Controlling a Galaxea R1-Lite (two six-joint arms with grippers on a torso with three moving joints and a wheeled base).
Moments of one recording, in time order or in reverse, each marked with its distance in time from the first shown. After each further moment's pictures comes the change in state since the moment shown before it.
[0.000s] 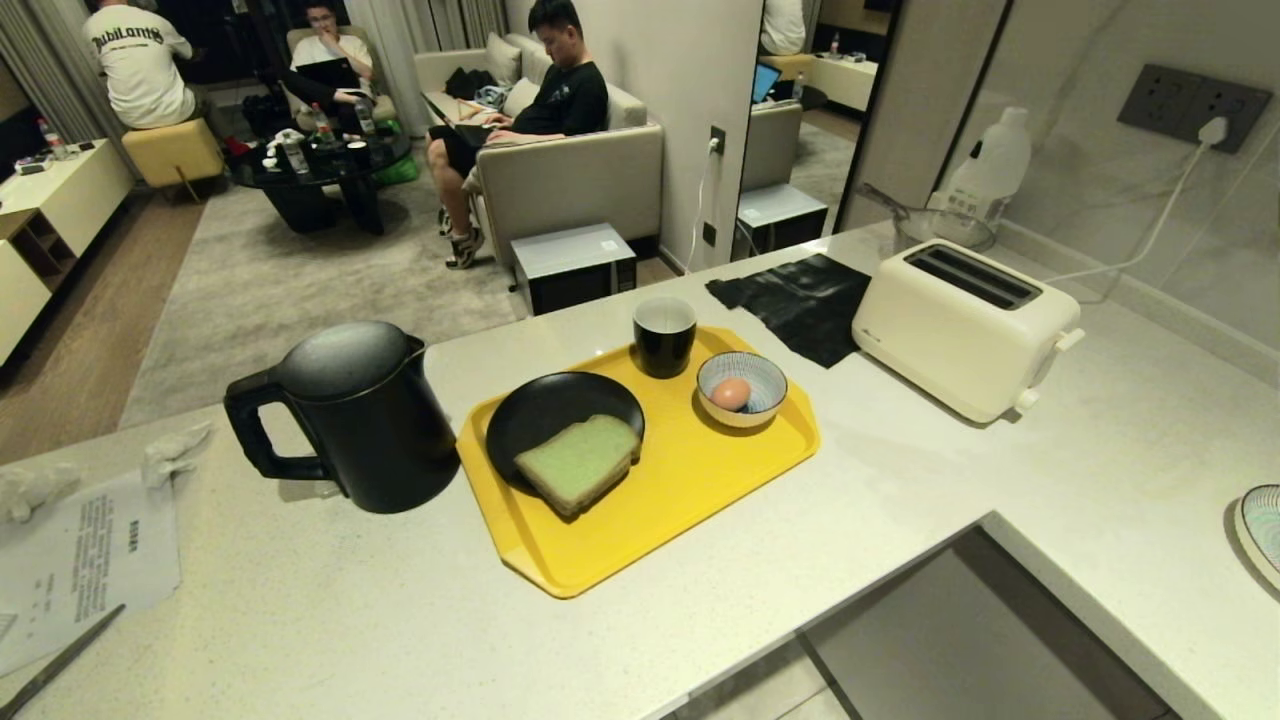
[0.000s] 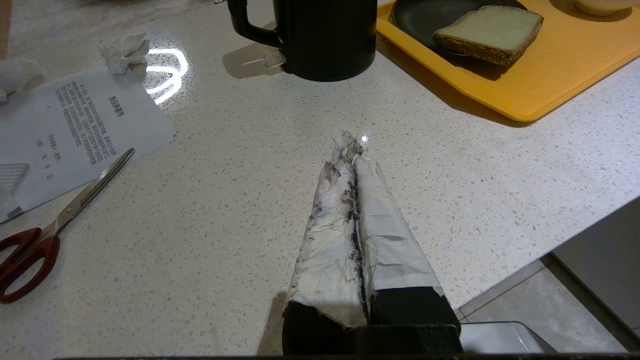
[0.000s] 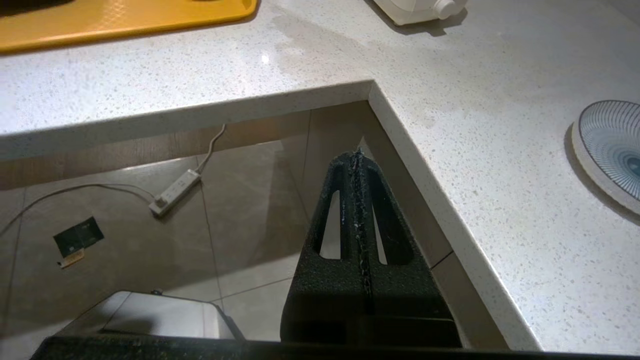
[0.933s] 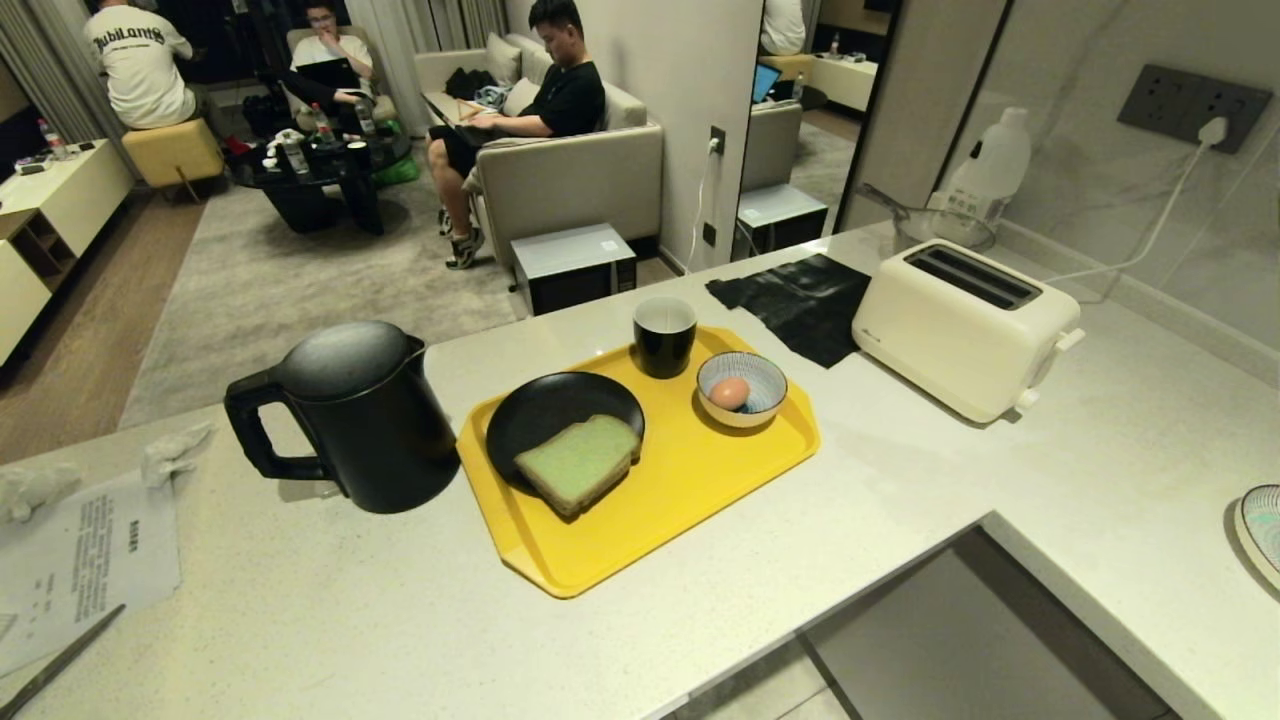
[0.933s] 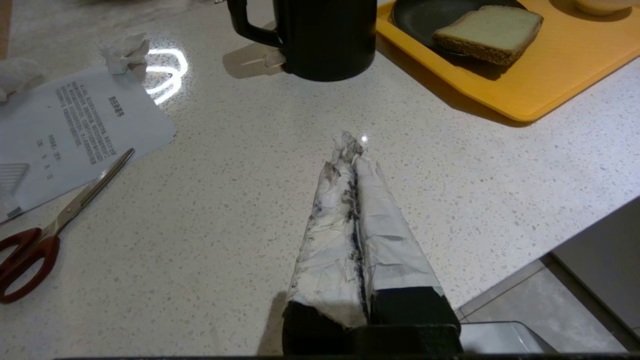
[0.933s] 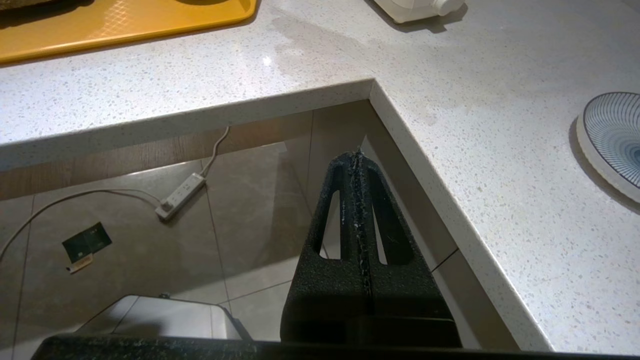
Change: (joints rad) left arm 0.000 0.000 0.000 0.000 0.000 0.000; right arm 0.000 0.000 0.005 -0.006 -0.005 0.031
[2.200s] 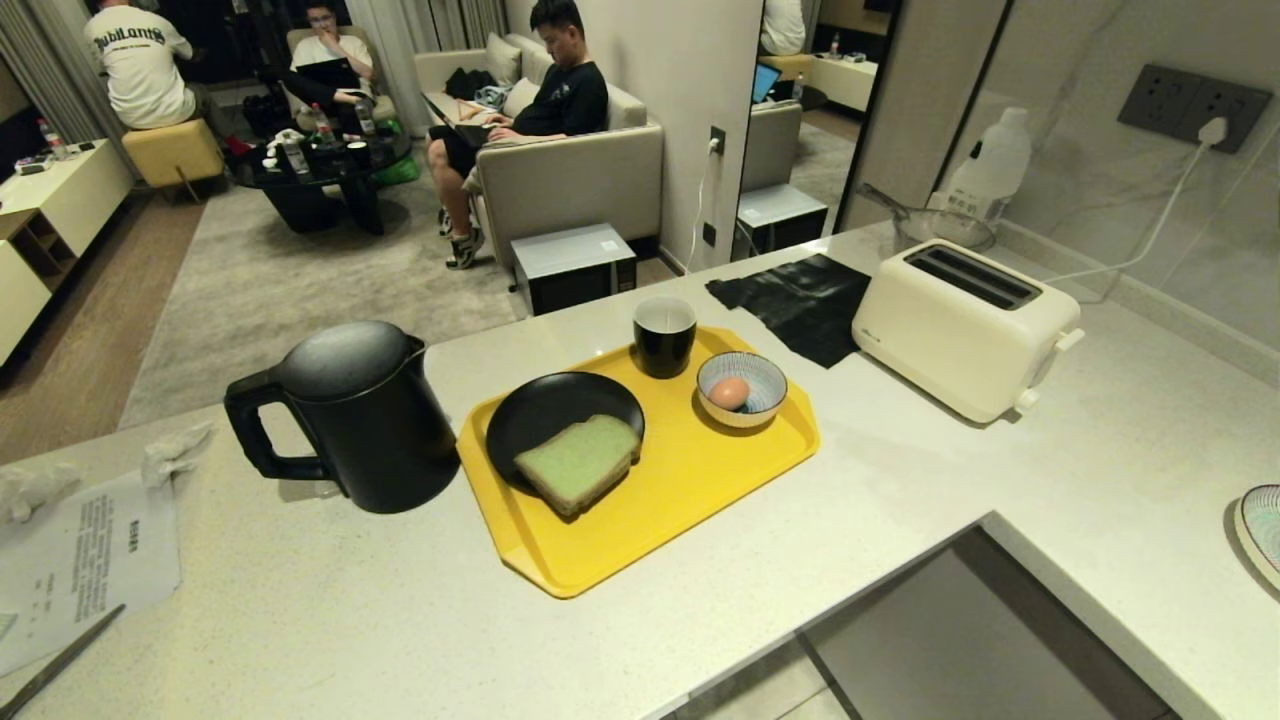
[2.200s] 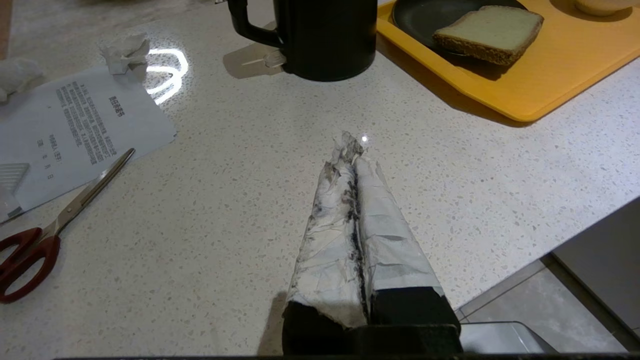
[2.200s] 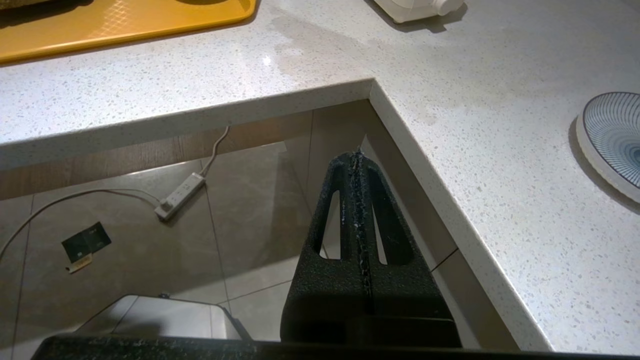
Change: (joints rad) left arm 0.000 0.000 0.000 0.000 0.000 0.000; right arm 0.000 0.000 0.000 0.000 0.000 -0.001
